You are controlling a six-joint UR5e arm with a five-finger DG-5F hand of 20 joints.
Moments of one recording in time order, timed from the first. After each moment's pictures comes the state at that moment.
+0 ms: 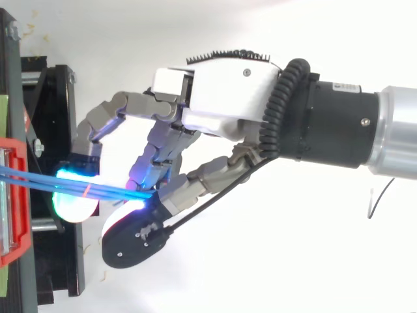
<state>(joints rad) 0.15 -2.40 -0.82 -3.34 -1.29 0.06</state>
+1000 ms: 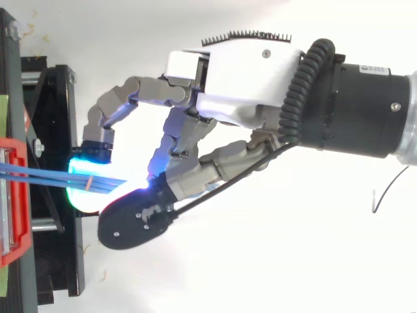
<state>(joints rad) 0.14 -2.38 -0.80 -3.43 -1.30 0.06</state>
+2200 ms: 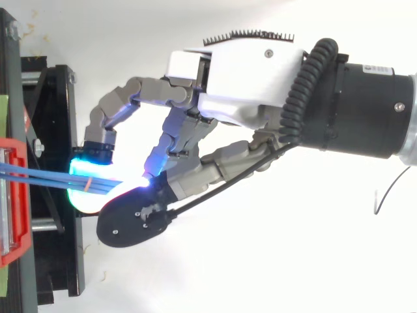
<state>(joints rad) 0.14 -2.37 -0.80 -3.42 -1.30 0.06</state>
